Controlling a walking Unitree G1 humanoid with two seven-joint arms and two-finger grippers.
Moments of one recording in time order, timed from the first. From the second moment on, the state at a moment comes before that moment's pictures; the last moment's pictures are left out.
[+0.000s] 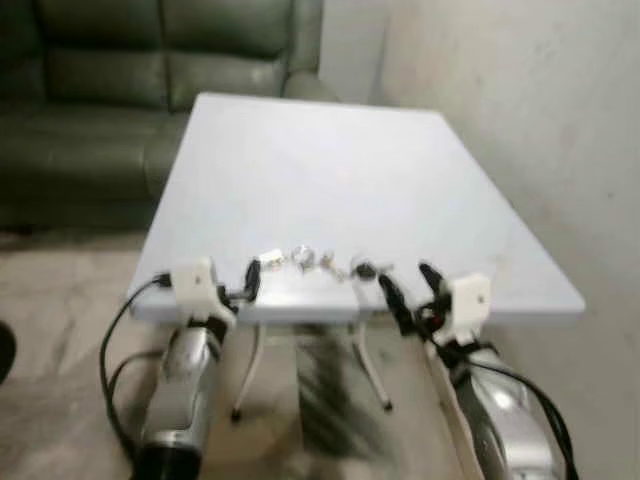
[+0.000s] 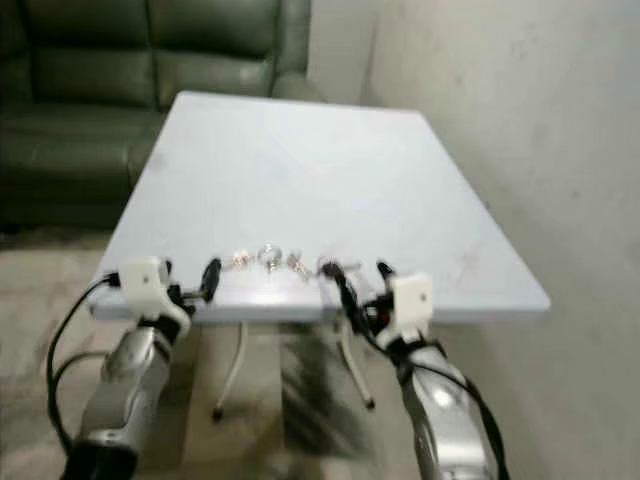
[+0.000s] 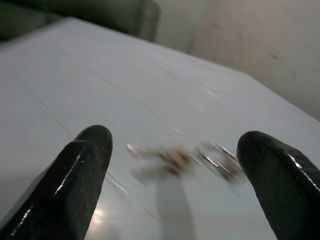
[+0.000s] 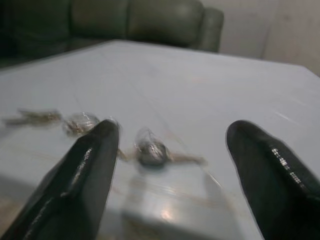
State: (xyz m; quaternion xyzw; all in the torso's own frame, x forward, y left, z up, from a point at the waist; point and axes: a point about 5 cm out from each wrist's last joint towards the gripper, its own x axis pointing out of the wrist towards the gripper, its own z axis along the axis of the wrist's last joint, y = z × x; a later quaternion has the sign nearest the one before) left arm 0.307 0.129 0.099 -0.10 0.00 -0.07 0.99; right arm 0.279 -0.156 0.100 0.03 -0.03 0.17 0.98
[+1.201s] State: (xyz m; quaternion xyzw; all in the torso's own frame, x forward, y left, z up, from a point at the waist) left arm 0.274 0.108 0.102 -0.04 0.01 -0.17 0.98; right arm 0.324 -0.138 0.114 -0.02 0.01 0.27 0.96
